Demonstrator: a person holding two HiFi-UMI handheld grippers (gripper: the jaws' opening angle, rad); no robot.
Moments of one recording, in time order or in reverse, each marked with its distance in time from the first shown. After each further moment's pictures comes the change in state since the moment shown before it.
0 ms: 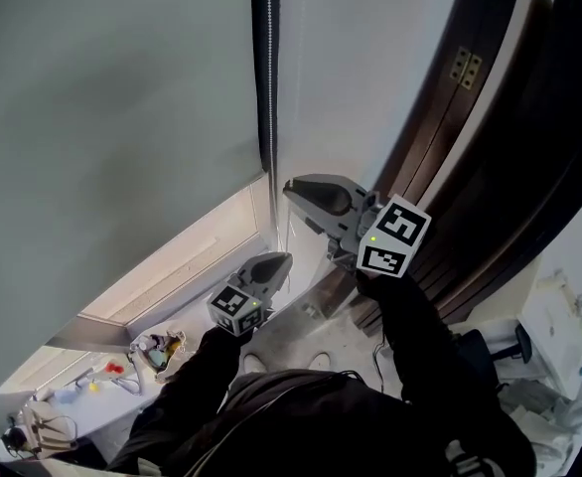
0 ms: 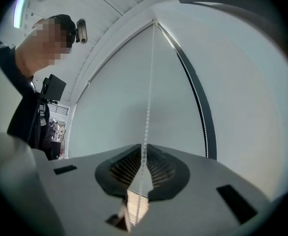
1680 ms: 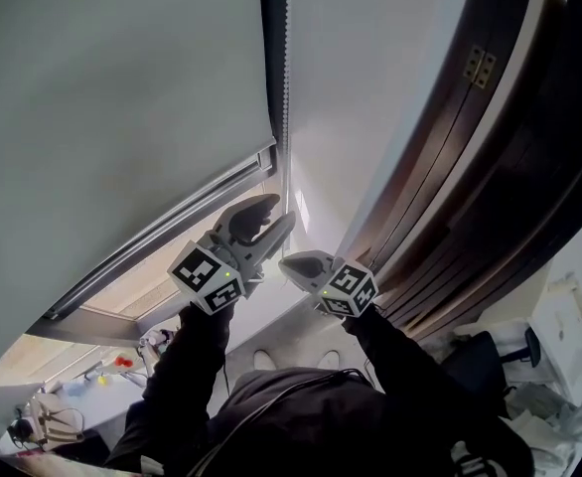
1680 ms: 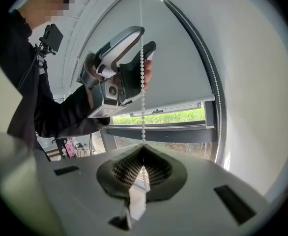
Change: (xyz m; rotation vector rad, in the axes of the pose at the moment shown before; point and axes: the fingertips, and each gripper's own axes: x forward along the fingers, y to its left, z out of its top) left arm -0.008 -0.002 0.177 0.130 -0.142 -0.050; right arm -0.004 0.036 -0.237 0.131 0.346 -0.009
